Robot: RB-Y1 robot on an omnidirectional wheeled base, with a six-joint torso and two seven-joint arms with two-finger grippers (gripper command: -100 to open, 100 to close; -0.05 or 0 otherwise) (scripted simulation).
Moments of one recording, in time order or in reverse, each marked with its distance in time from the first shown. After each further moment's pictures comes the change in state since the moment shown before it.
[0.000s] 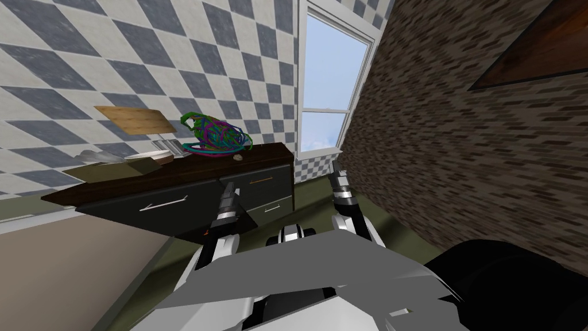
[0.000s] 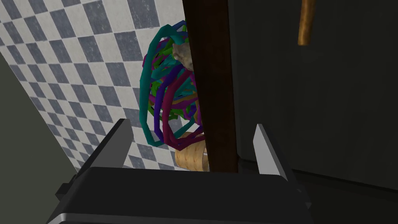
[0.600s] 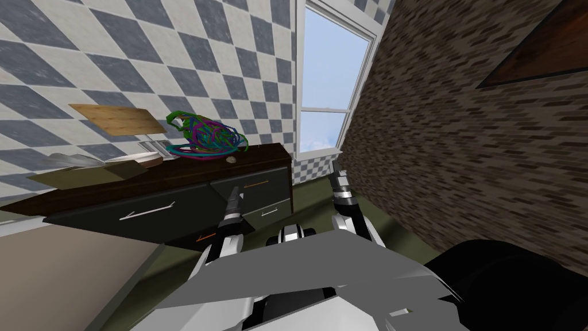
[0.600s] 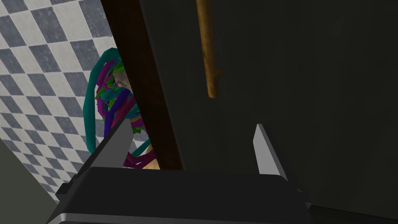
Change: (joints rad) left arm -0.033 -0.034 0.005 0.132 -0.010 0.030 -0.002; right arm 0.000 0.000 0.000 0.000 0.000 0.000 0.000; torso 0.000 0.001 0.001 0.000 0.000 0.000
